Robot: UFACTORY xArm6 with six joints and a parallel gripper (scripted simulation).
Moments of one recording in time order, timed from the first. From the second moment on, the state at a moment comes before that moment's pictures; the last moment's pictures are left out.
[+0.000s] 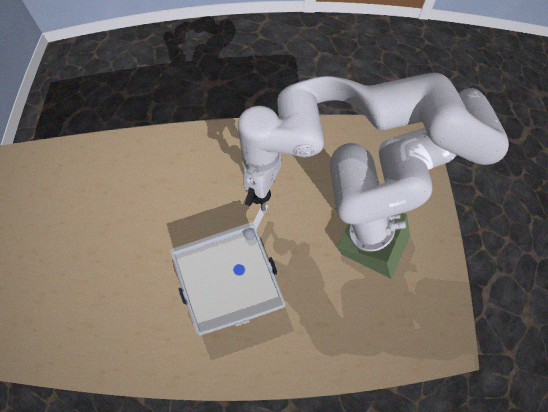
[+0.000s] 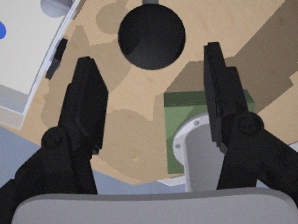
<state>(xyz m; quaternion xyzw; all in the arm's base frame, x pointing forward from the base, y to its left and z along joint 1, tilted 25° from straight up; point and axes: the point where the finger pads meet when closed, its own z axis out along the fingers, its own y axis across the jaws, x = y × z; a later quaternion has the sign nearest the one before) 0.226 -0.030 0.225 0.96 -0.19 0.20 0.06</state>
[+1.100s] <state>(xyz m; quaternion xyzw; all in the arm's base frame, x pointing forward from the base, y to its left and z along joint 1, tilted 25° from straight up) 0.230 -0.032 0.216 0.96 -0.19 0.20 0.06</state>
